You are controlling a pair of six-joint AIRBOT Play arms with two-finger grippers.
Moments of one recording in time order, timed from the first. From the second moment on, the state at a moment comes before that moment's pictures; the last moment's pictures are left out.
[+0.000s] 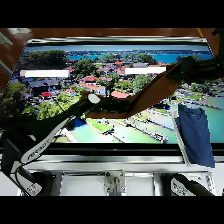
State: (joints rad) left arm -0.66 -1.84 1.40 0.36 -0.61 -1.27; right arm -0.18 -1.20 1.58 -0.82 1.50 1.45
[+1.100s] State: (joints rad) left arm 0.14 -1.30 1.46 0.68 -1.10 -1.23; right arm 0.48 -1.75 1.58 -0.71 0.79 1.47
